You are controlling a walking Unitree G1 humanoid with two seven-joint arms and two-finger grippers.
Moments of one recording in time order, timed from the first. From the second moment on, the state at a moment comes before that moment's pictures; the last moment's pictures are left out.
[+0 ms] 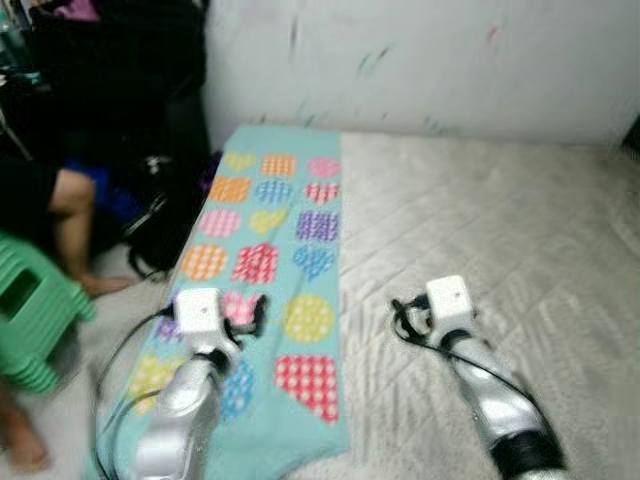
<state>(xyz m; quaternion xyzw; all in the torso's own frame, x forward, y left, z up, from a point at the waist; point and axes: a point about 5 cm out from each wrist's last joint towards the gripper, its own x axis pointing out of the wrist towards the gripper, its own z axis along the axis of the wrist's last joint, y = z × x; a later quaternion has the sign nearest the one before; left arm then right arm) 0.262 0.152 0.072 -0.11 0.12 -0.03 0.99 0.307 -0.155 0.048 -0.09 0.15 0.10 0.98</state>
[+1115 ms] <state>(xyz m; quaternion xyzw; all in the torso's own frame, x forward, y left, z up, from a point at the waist) 0.259 0.155 0.065 -0.11 0.13 -0.02 0.98 0.307 -0.154 0.045 -0.09 0.16 0.11 0.98</state>
